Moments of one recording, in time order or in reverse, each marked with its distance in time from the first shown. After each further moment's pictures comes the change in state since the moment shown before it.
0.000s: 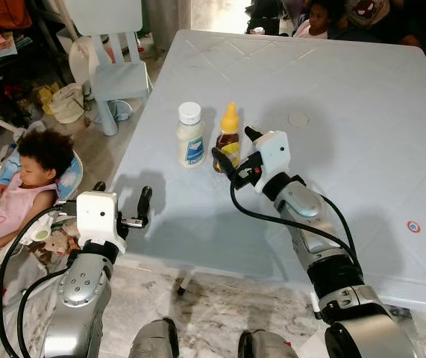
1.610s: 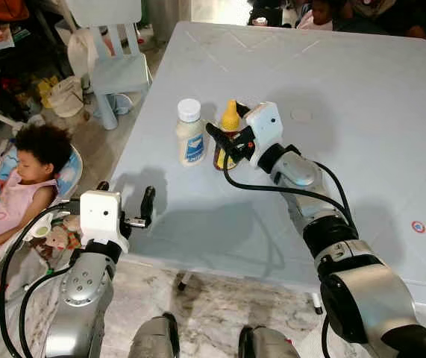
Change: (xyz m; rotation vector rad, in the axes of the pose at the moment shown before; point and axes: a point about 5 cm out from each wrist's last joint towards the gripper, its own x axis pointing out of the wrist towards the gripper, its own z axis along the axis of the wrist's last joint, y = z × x) left arm 0.000 -0.004 0.002 0.000 0.005 -0.013; right arm 0.035 -0.015 0.023 -0.104 -0.049 0.085
